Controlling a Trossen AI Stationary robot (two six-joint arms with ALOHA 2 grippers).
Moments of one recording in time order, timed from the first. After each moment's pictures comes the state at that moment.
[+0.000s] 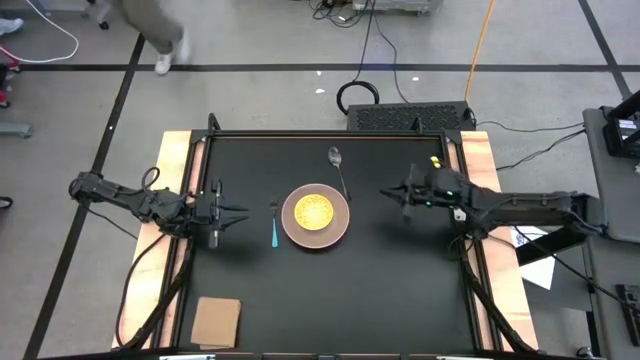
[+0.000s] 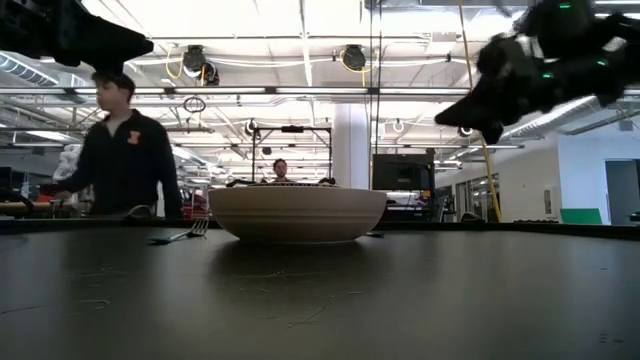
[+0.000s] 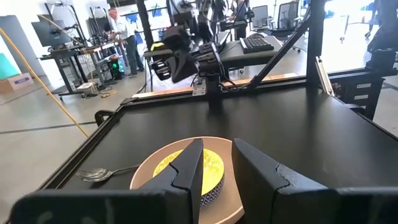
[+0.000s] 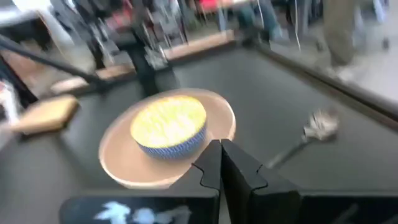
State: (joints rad) left arm -0.32 0.27 0.25 -0.06 -0.34 0.13; right arm -0.29 0.78 0.23 0.30 -0.08 0.21
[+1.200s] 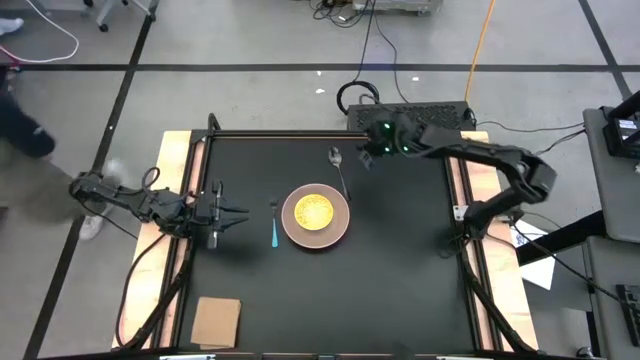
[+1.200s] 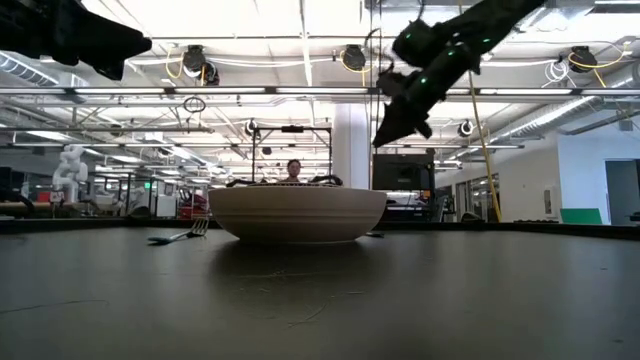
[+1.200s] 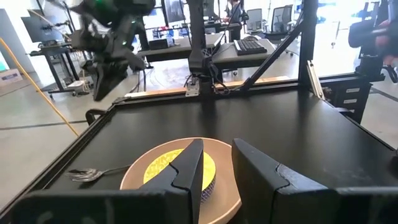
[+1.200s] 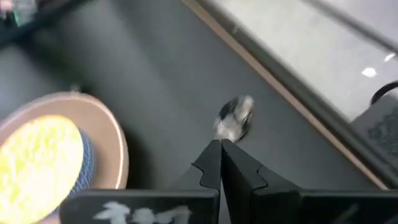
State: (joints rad) left arm -0.32 0.27 0.25 -0.06 -0.31 0.10; right arm -0.59 1.50 1.06 -0.31 -0.15 0.10
